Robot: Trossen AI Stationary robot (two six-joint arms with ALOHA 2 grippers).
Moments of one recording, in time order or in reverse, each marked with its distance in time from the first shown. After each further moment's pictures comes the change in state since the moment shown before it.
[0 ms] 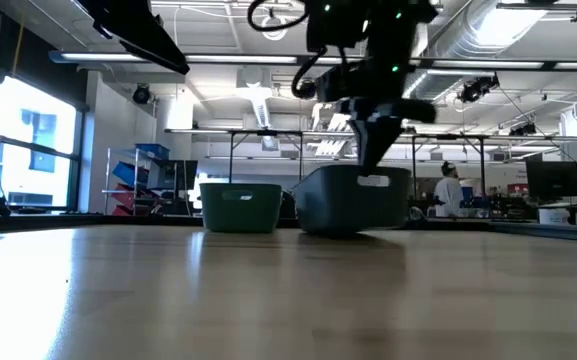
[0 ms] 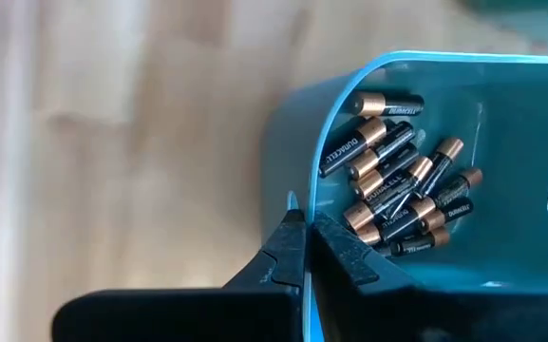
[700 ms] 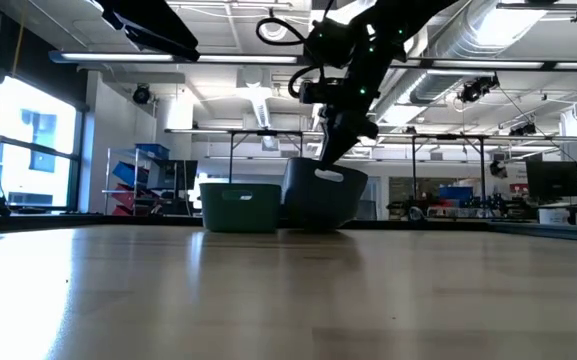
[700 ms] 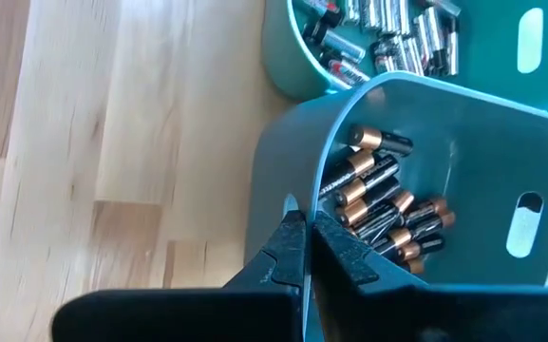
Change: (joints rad) left arm 0.000 0.000 0.000 0.097 0.000 -0.007; right arm -0.280 -0.001 0.002 0.333 -0.127 -0.236
